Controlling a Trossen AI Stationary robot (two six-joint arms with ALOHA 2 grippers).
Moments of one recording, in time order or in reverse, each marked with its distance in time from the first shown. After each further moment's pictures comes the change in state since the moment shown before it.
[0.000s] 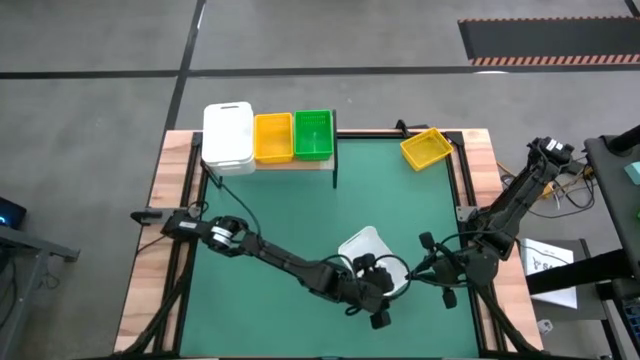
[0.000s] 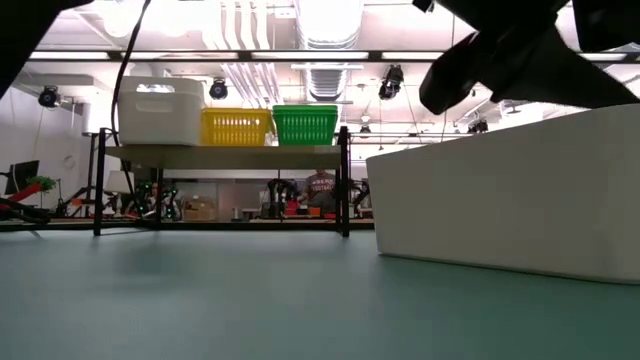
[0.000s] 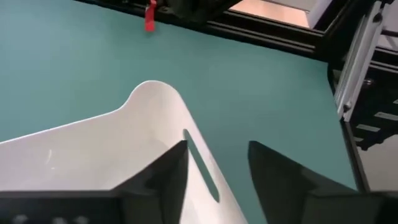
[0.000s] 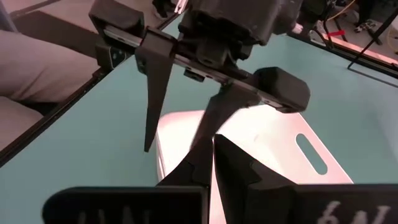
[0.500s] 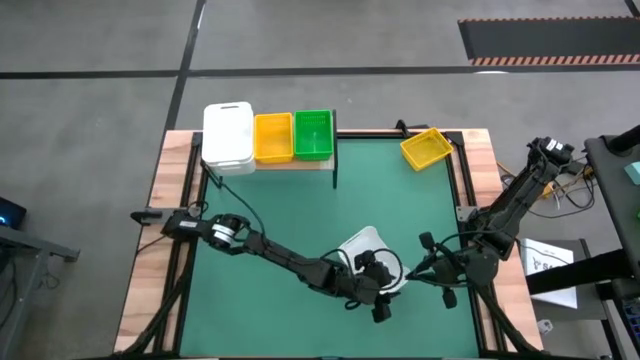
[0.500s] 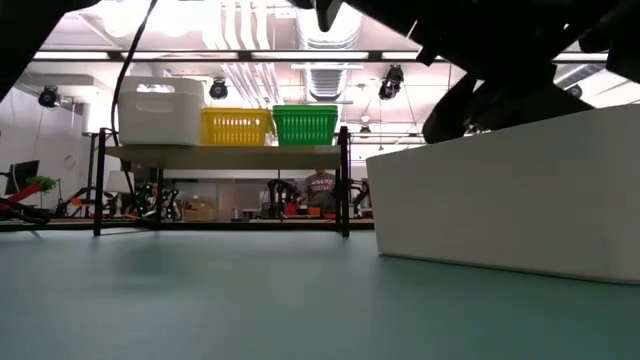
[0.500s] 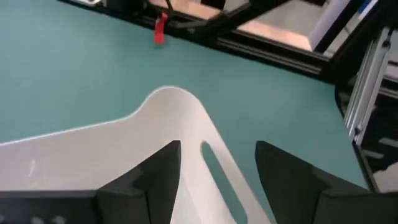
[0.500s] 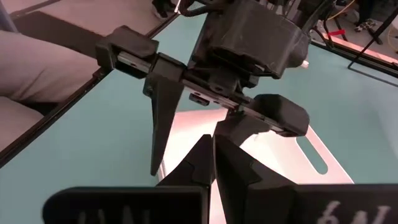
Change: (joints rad) left arm 0.018 0.000 -0.149 0.258 -0.005 -0.008; right arm 0.000 0.000 0.000 -0.001 0.000 0.003
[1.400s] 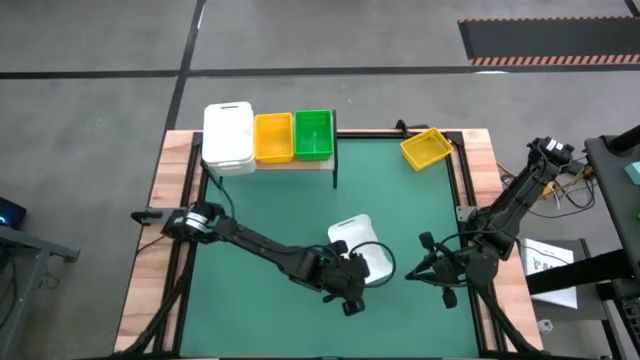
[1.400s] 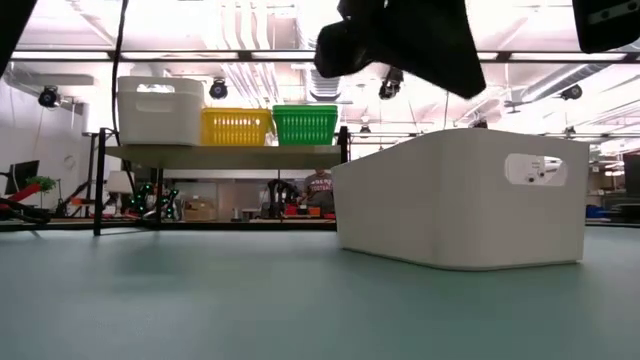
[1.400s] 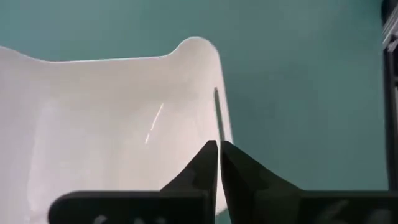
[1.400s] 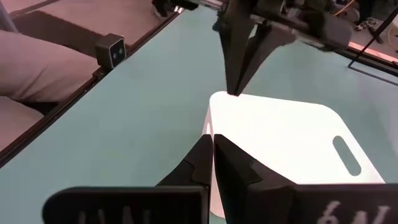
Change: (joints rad) left arm -0.012 -0.236 -0.020 -0.643 0.037 -0.109; right arm 0.000 0.000 0.001 -0.004 -0.001 0.004
